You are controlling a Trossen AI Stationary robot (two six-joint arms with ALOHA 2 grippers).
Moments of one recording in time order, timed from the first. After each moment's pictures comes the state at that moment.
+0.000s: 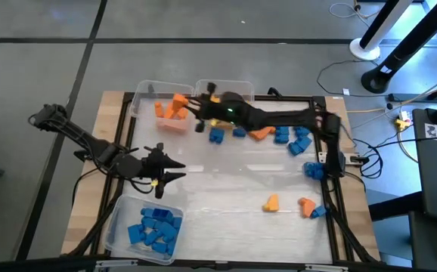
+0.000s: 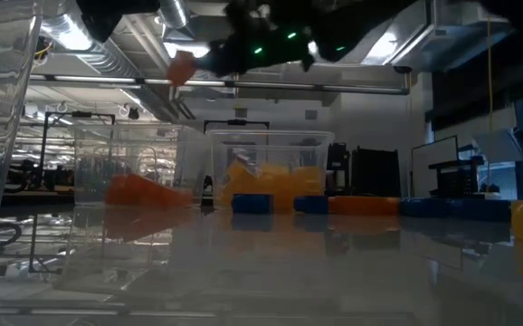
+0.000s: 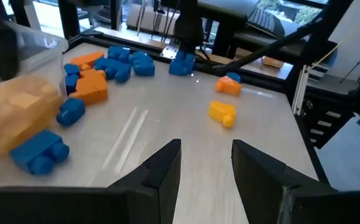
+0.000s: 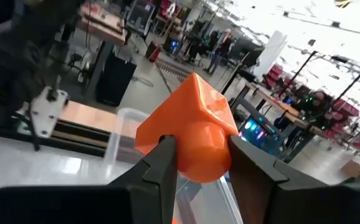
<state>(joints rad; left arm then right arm) -0.51 0.93 0.66 -0.09 -0.60 -0.41 -0.25 2.03 1.54 0.49 0.05 -0.50</state>
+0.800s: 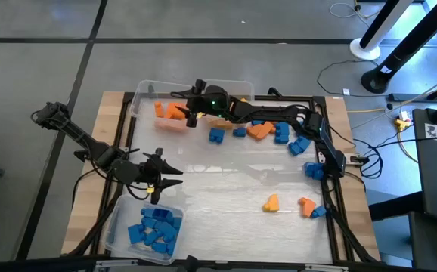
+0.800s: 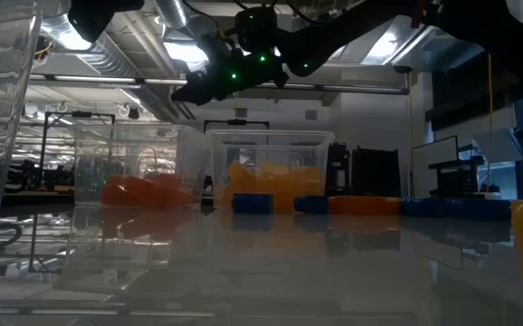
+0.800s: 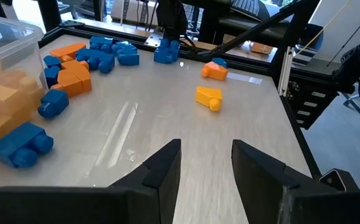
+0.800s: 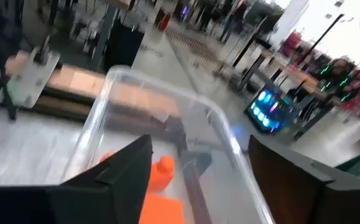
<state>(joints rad) -0.58 0.93 0.64 -0.11 -0.60 -0.42 -0.30 2.22 1.81 0.26 0.01 -0.48</state>
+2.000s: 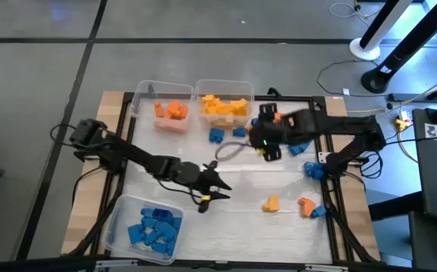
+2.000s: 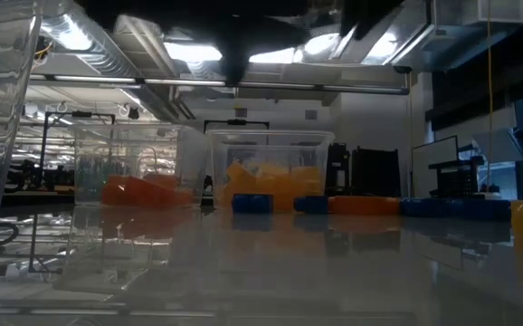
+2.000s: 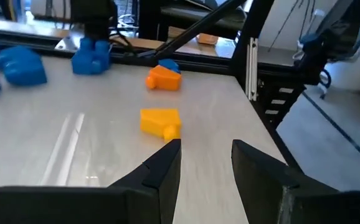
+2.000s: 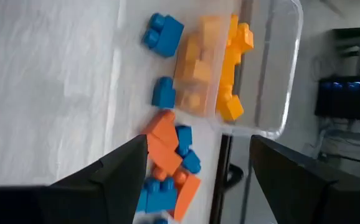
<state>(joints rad) -0.27 1.67 0.92 0.45 -0.06 -0.22 0.11 1.60 1.81 -1.40 0.50 -0.24</state>
